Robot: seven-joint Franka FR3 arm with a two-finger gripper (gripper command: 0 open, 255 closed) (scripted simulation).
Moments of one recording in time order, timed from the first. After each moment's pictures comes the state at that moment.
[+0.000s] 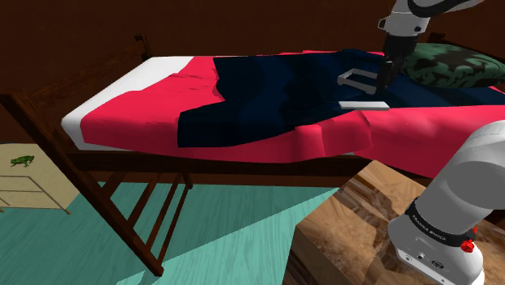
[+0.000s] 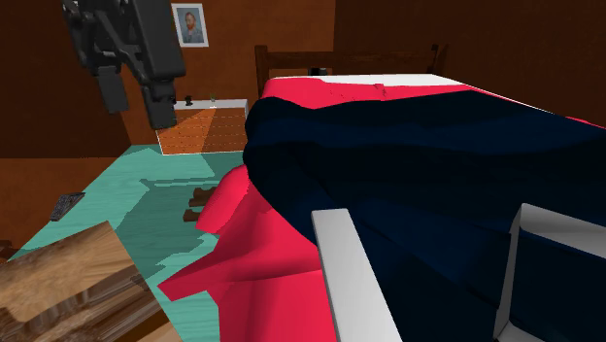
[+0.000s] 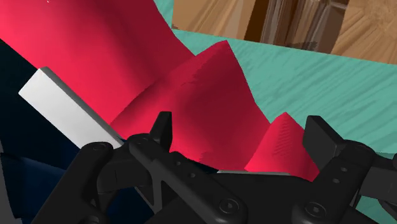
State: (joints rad) arm -0.02 -0.77 -0.32 -2.55 -0.26 1.75 -0.32
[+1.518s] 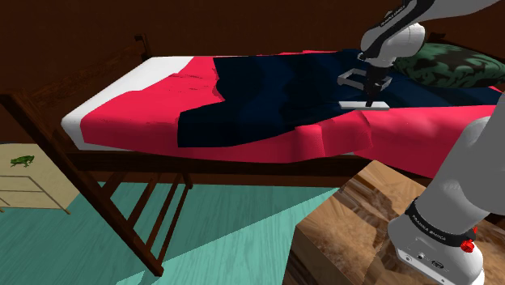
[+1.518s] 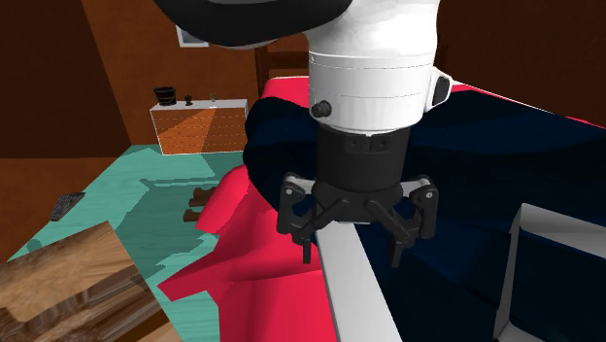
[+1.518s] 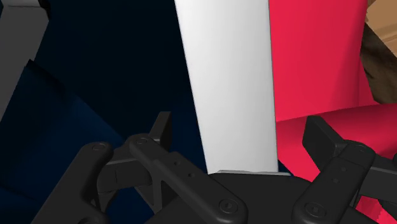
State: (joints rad) arm 0.24 0.03 -0.93 -2.28 0.02 2.31 -1.40
